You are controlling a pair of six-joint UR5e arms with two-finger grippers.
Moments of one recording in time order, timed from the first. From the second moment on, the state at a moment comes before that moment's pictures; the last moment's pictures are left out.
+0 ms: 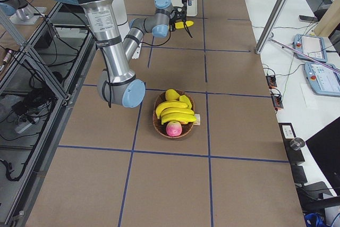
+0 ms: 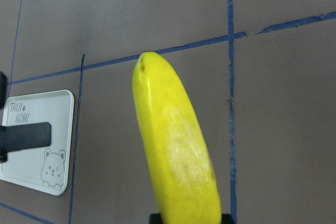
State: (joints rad) left arm -0.68 -2.10 -1.84 -2.36 -2.07 -1.85; right arm 0.53 -1.16 2.08 -1.15 1.90 1.43
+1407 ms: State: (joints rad) left arm -0.54 -2.17 -1.77 -2.36 -1.96 -1.85; right arm 0.43 -1.14 2.09 -1.18 1.79 1.43
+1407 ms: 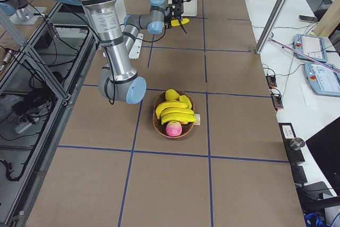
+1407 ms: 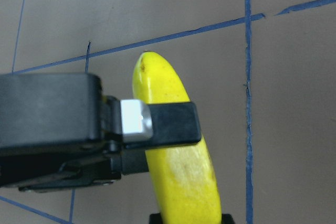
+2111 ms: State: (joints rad) left arm -0.55 -2.16 -1.77 -2.36 -1.96 -1.83; right arm 0.43 -1.13 2.10 -1.21 1.79 1.43
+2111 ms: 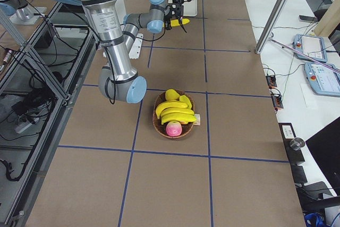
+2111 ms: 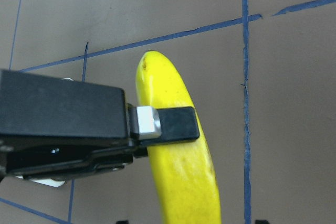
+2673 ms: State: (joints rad) left arm -0.67 -2.09 -1.78 -2.14 -2.05 -1.70; right arm 0.47 -1.13 2.14 -1.29 1.80 1.43
